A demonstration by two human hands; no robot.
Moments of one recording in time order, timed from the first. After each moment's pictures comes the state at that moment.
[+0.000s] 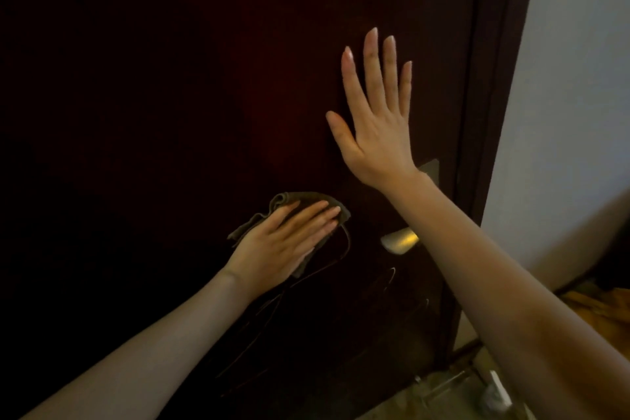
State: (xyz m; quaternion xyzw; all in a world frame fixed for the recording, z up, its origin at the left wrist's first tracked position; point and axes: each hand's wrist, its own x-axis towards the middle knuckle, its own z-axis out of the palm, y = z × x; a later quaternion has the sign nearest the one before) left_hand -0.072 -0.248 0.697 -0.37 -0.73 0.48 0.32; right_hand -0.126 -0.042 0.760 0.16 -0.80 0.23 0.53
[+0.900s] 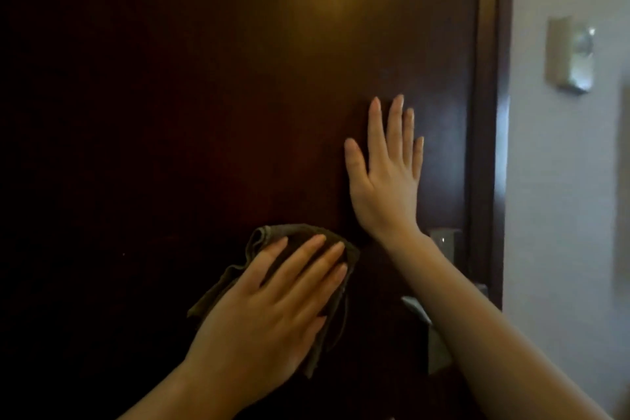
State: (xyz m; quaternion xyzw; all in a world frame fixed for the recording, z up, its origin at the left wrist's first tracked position) left_hand -0.101 -0.228 0.609 -0.31 -0.74 0.21 0.56; right_hand -0.143 -0.064 0.712 0.15 -0.76 0.22 0.59
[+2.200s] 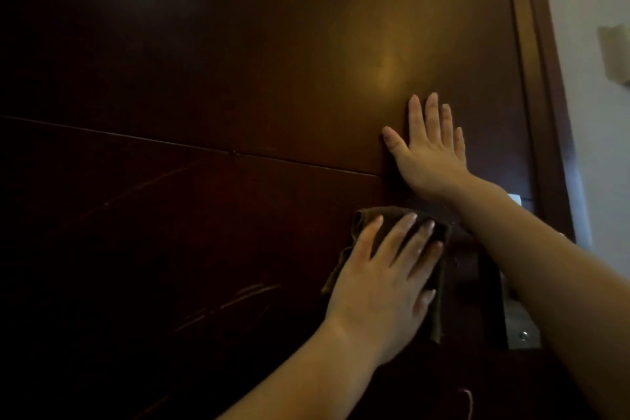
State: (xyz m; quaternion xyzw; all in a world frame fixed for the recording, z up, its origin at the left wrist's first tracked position) left_hand -0.112 -0.171 0.548 -0.19 -0.77 0.18 0.59; right_hand -0.134 -0.069 0.689 0.16 -0.82 0.16 0.52
